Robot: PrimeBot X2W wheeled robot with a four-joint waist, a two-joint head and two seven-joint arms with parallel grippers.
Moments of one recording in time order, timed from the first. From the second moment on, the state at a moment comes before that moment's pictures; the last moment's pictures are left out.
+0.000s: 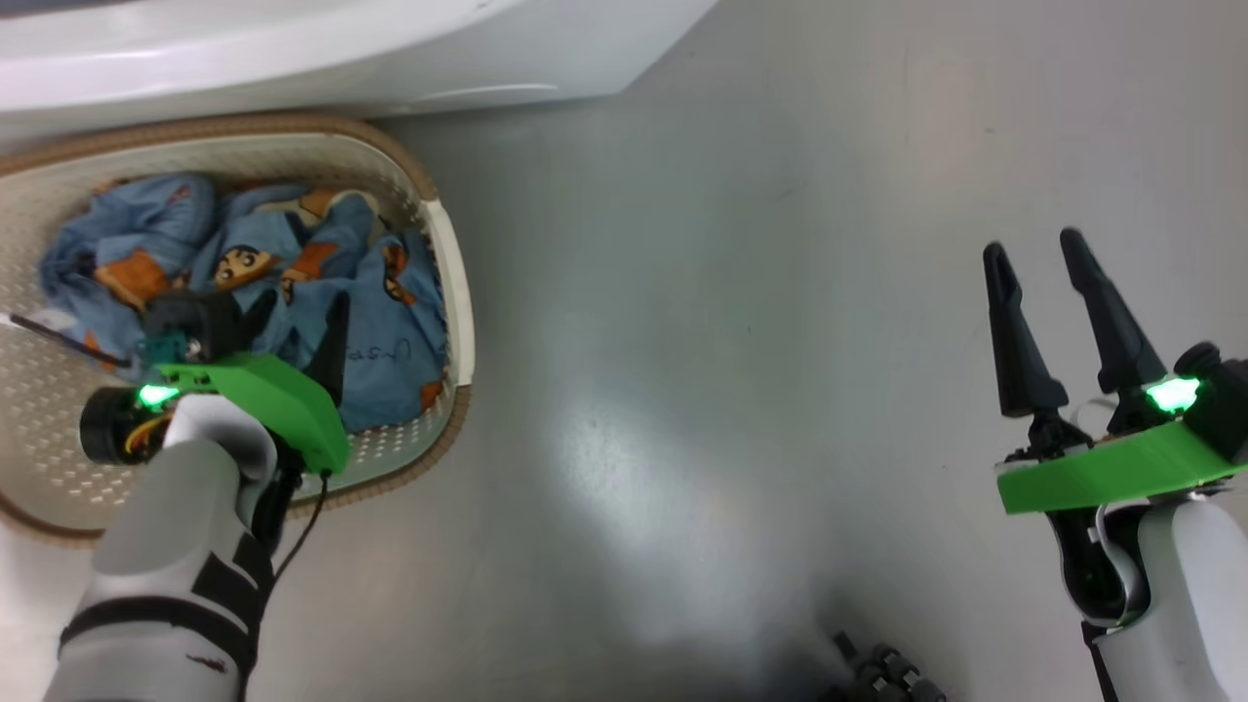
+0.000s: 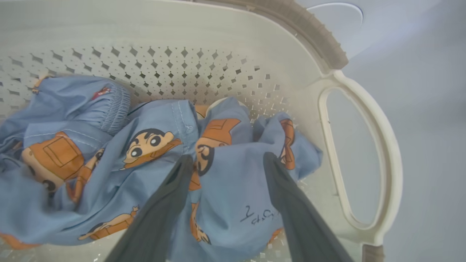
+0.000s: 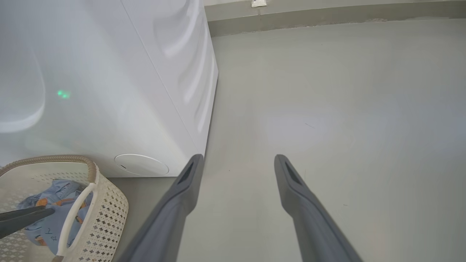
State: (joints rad) left arm -0.85 0.12 -0.26 1.08 -0.33 -0.13 -0.26; right arm -0.33 -0.19 0.02 0.11 0.39 0.13 -0.25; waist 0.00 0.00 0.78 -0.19
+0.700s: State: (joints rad) left arm -0.91 0.14 -0.48 1.14 -0.56 -0.13 -0.26; right arm -0.36 -0.17 0.02 0.10 0.39 0.13 -0.25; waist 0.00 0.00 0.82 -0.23
